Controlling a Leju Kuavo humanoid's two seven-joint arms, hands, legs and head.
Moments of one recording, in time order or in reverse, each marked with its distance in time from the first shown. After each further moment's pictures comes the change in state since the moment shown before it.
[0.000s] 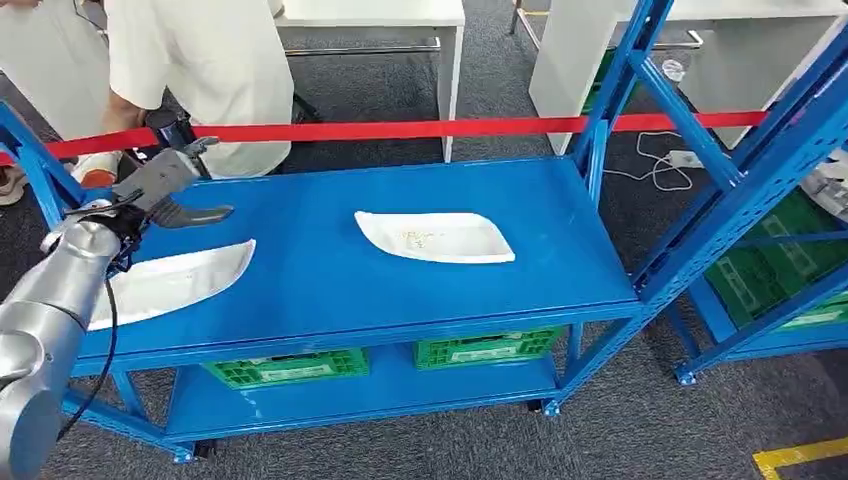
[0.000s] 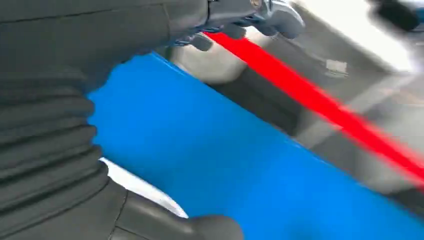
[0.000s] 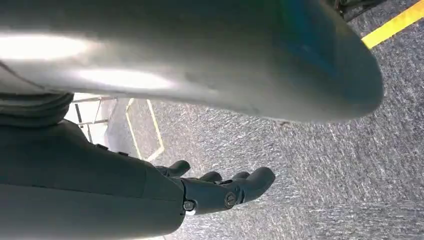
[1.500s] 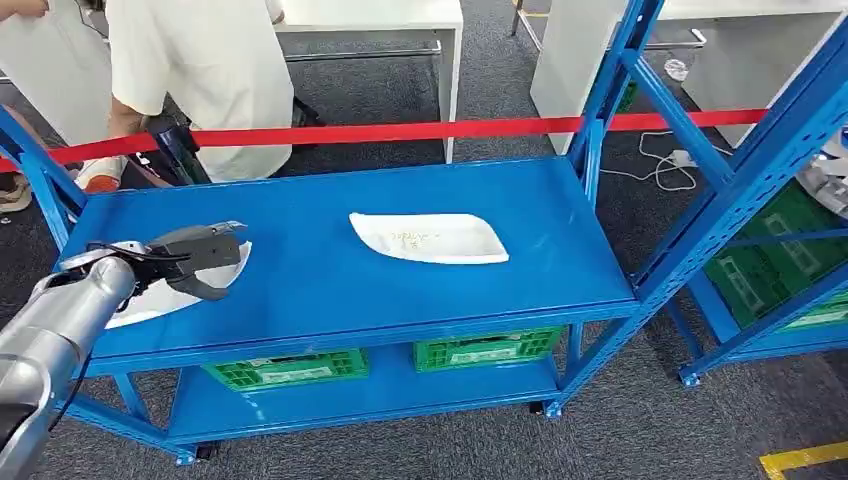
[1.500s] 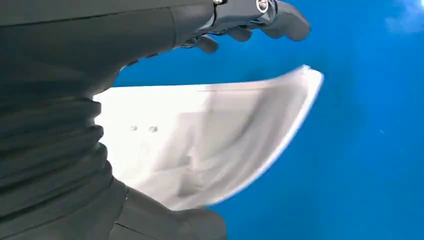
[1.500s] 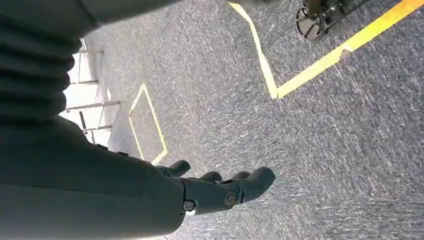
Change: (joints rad) left arm 0.057 0.072 -0.422 -0.024 -0.176 -0.051 0.159; right arm -0.001 0.003 -0.031 0.000 0.011 -0.032 0.017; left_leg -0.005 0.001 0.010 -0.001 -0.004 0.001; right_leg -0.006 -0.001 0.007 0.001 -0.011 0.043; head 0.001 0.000
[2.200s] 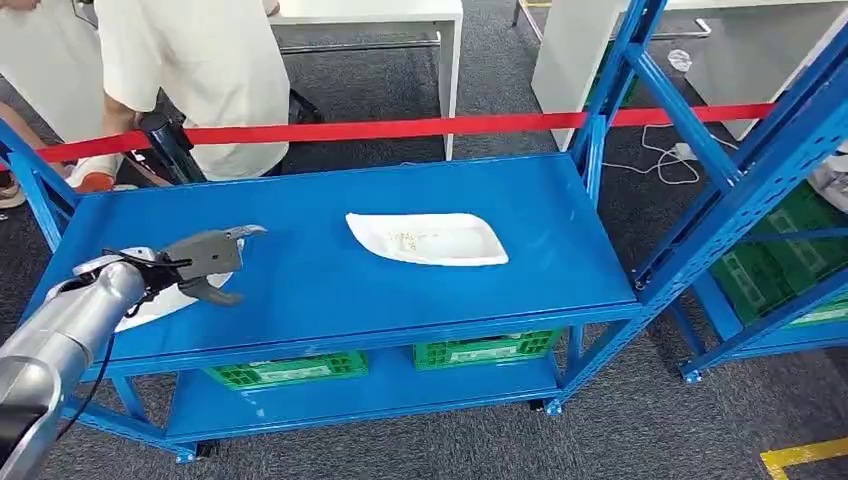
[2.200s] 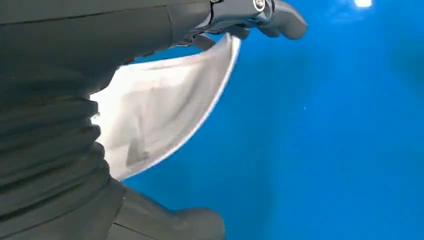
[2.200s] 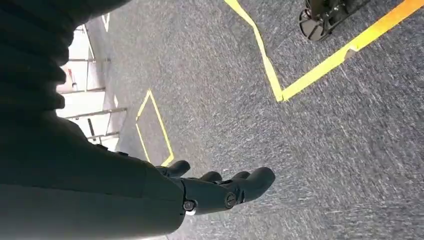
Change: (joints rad) left arm 0.011 -0.012 -0.029 0.026 0.092 -0.014 -0.150; right arm 0.002 0.009 -0.021 0.000 -0.009 -0.005 0.000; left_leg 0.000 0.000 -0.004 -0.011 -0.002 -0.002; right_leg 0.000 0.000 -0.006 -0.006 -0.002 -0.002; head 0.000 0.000
